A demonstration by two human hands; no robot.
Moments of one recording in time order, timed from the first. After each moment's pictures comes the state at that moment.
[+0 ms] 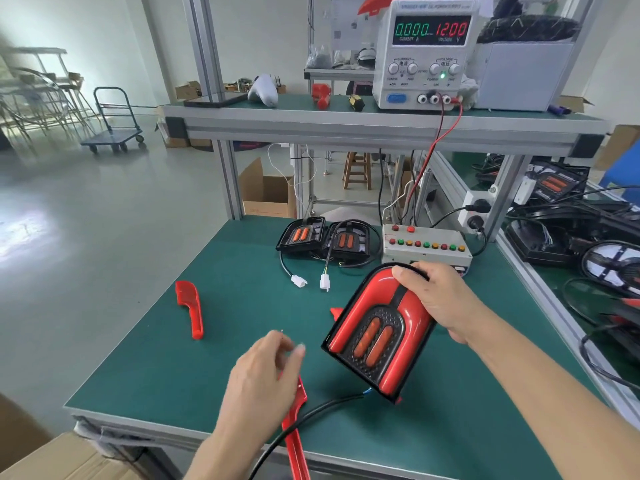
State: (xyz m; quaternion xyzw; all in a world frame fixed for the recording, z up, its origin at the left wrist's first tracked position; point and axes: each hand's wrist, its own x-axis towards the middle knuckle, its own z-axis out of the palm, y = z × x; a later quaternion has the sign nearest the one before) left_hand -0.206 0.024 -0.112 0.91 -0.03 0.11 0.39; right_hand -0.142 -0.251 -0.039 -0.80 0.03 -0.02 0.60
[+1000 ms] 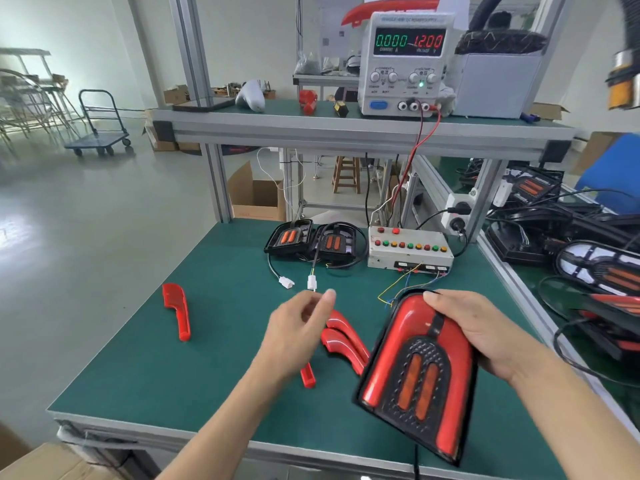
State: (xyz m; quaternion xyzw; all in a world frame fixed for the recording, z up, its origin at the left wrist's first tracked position) left_hand -0.160 -0.028 -0.079 0.82 -0.07 0.01 0.57; right_hand -0.204 -0.294 -0.033 -0.72 0.03 0.07 0.69
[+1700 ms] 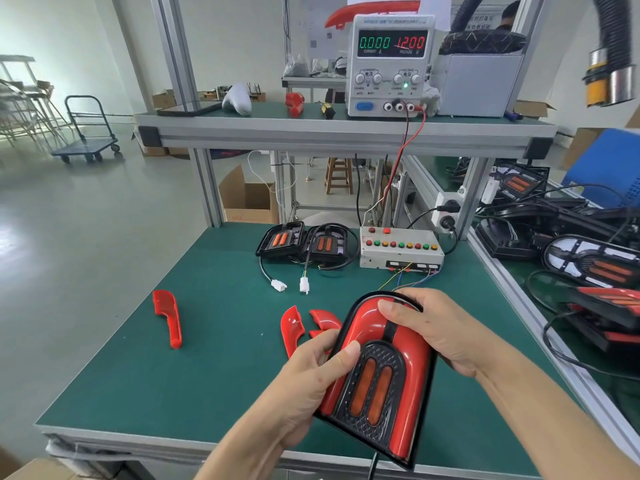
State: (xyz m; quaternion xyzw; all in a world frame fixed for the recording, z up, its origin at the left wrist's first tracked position) left_hand -0.222 -0.047 -0.068 0.56 -0.11 -0.26 0.78; right_hand -0.201 -0.264 -0.031 -0.75 -0.03 0.07 0.66
